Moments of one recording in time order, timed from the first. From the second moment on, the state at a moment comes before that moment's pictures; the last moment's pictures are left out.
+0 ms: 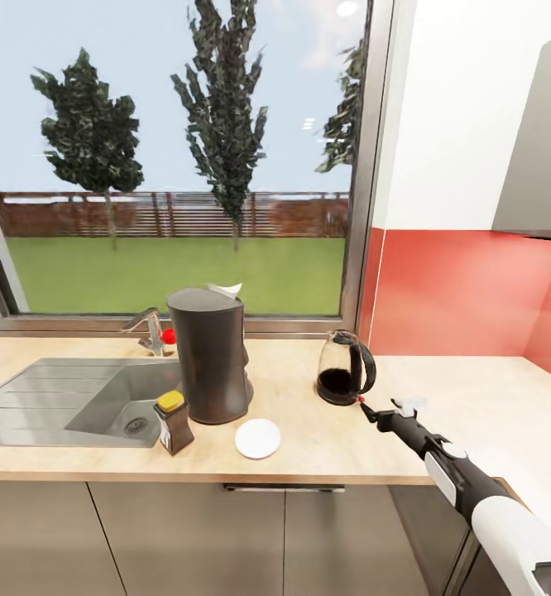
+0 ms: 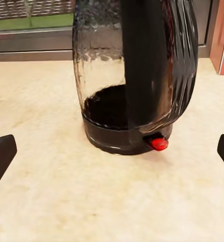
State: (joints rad) left arm -0.15 0.07 -0.23 -0.03 0.34 -0.22 -0.05; right arm -0.75 -0.20 0.07 -0.40 -0.24 -0.23 0.43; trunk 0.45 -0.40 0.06
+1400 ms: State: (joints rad) left arm -0.05 0.08 -0.23 -0.03 0.34 -0.22 -0.05; right arm -0.75 -0.20 0.08 -0.40 -0.24 -0.23 0.43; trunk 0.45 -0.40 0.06
